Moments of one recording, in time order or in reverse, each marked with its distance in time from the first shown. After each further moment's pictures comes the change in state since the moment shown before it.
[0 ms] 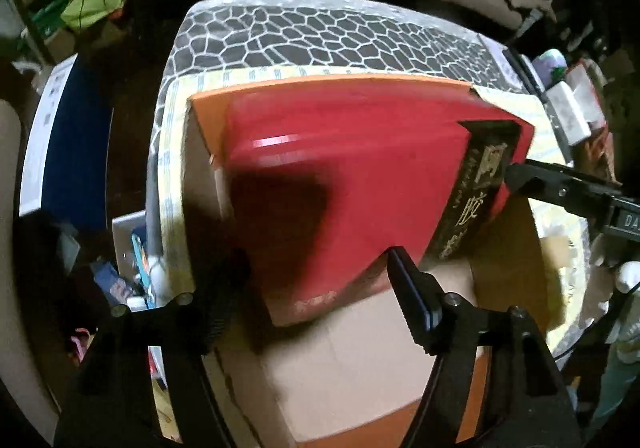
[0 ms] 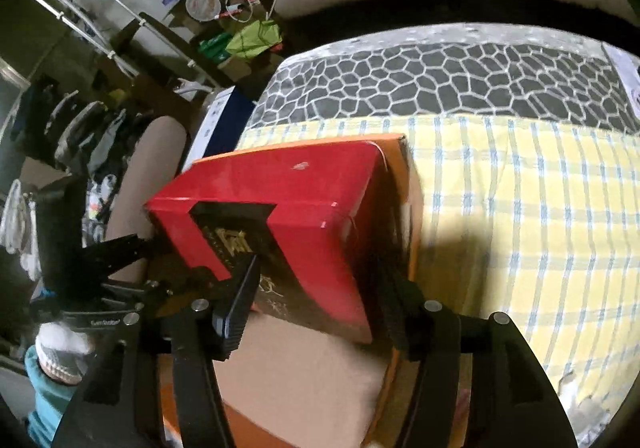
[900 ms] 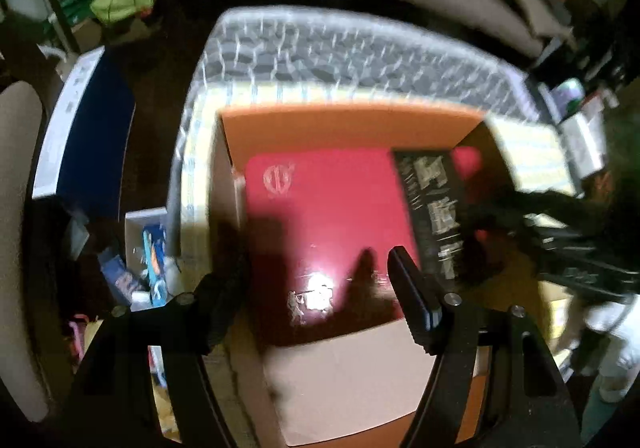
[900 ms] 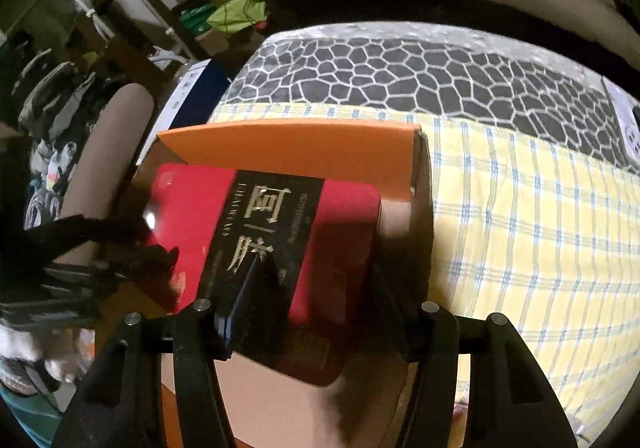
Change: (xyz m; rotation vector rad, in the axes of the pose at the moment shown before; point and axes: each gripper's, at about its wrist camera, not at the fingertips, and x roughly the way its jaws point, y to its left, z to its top) left arm -0.027 0.006 0.001 -0.064 -0.116 0.036; right arm 0.034 0.023 0.005 -0.112 0.040 -0.183
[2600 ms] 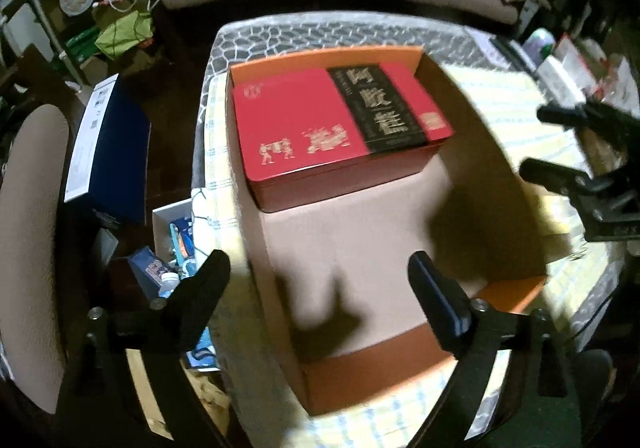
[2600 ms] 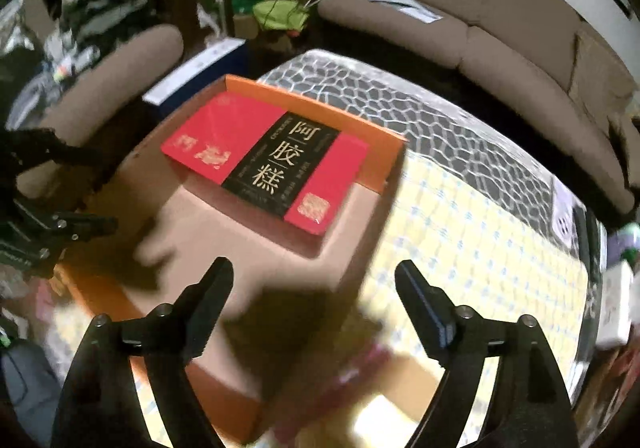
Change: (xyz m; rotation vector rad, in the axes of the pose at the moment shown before) left arm -0.058 -0.032 -0.101 0.142 -0.027 0.075; right arm -0.082 0.052 -0.082 -0.350 -0.097 -0.204
